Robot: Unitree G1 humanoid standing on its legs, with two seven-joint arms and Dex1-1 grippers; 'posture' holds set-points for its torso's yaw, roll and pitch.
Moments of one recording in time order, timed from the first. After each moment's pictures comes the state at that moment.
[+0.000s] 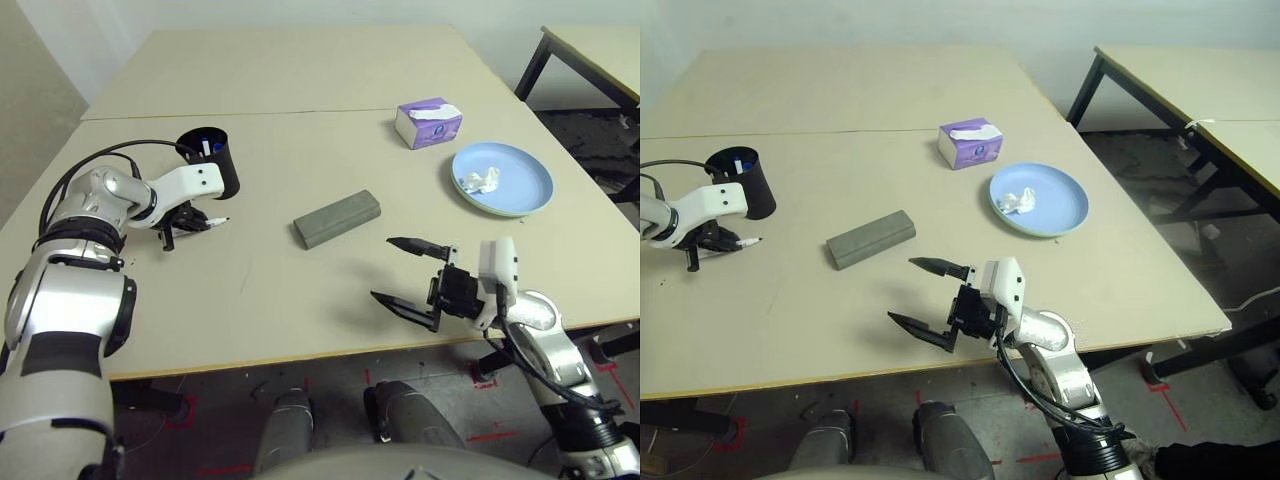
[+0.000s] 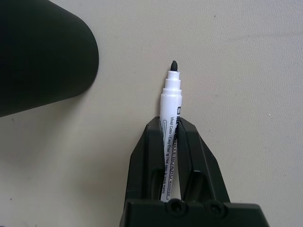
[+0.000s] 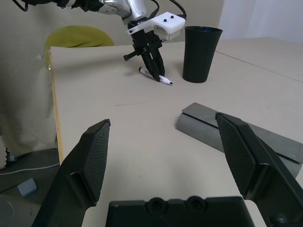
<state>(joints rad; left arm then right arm) -1.06 0.82 -0.30 1.32 0.44 -0.28 -1.13 -0.07 -0.40 0.14 -0.15 0.40 -0.13 1.02</state>
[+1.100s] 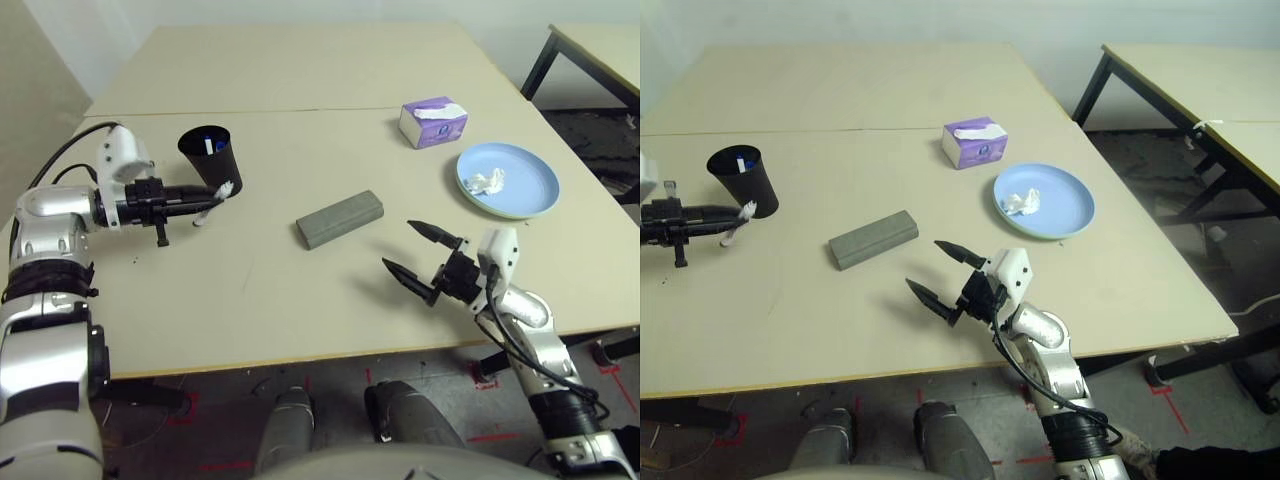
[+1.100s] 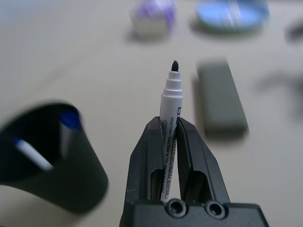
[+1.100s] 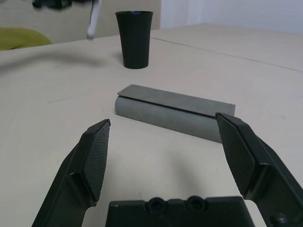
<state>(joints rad) -0.61 0.81 0.31 0.58 -0.39 0.03 -1.32 -0.10 -0.33 0.08 0.08 0.34 -0.25 0.87</state>
